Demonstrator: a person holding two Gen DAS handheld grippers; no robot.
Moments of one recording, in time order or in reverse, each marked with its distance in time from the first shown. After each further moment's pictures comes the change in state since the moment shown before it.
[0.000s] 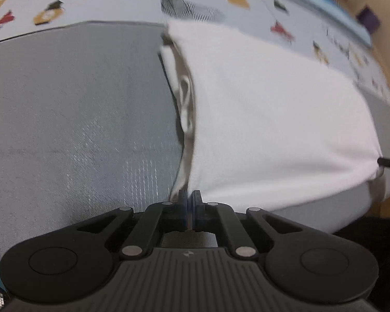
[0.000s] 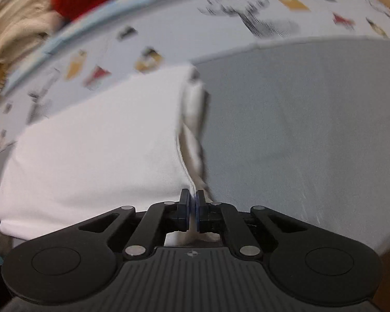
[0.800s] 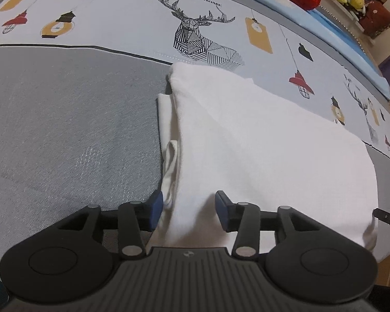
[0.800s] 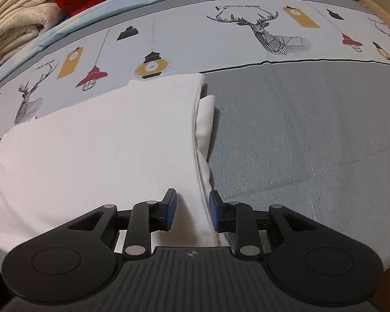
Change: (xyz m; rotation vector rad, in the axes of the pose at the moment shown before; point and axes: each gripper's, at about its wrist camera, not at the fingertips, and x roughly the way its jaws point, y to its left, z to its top) left arm 0.016 -0.019 0.056 -0.194 -0.120 0.025; right arm 0.017 0.029 0.023 -0.064 -0.053 -0.063
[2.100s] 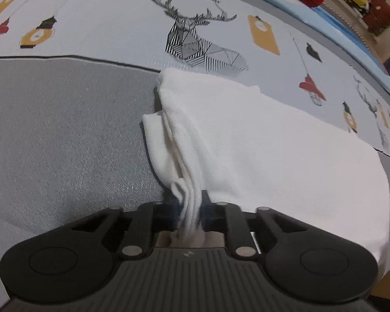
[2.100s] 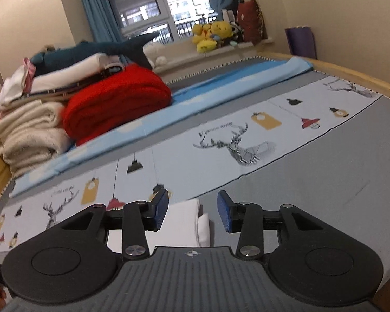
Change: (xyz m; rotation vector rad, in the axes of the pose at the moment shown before) left arm 0.037 -0.007 0.028 0.018 -0.009 0.007; right arm -0.111 -0.017 -0.017 0.185 -0.553 0.038
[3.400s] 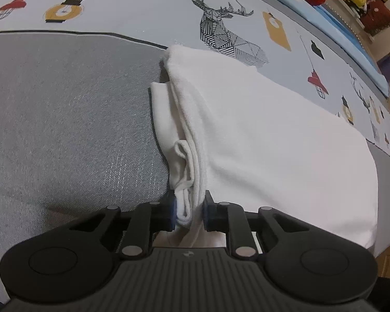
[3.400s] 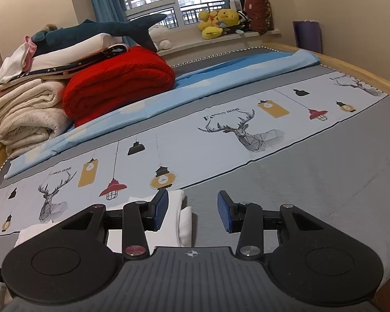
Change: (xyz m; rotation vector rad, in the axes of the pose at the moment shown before) left arm -0.018 0.061 -0.012 -0.032 0.071 -0.056; right arm 0.016 0.027 -0.014 -0.042 0.050 -0.024
